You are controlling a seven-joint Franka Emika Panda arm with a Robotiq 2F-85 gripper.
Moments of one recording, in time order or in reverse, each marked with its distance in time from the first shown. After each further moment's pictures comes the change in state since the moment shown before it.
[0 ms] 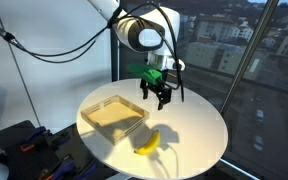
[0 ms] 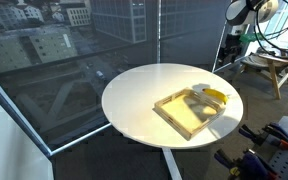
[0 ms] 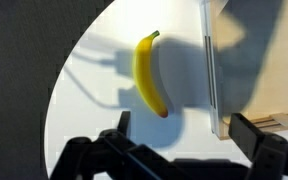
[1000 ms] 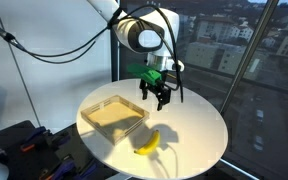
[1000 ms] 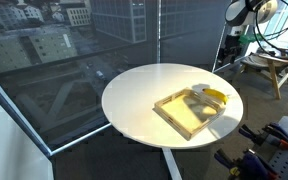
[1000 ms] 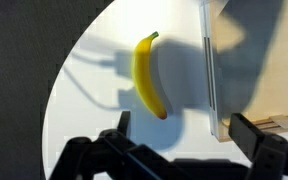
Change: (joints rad) arm 0.000 0.005 0.004 -0.001 0.000 0.000 0.000
